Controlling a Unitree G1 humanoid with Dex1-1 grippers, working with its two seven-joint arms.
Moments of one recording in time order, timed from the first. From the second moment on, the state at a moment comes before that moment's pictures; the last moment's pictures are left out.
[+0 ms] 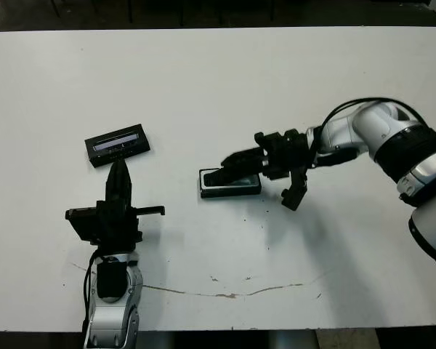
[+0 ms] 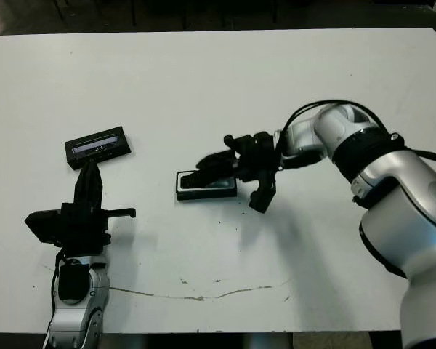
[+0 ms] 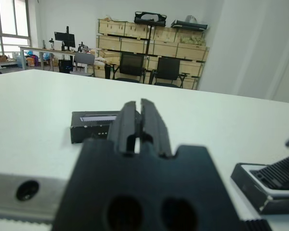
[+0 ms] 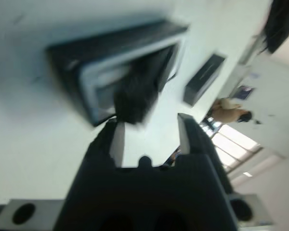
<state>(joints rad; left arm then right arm) 0.15 -0.04 -0.02 -0.11 0.00 -0.36 0.07 -1.23 -0.65 0.94 0.87 -1.31 -1.11 -0.22</state>
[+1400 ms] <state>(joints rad) 0.18 0.00 0.01 -0.16 -0.06 -0.35 0.01 -0.59 -0.53 0.24 0.33 -0.20 -0.42 0.27</state>
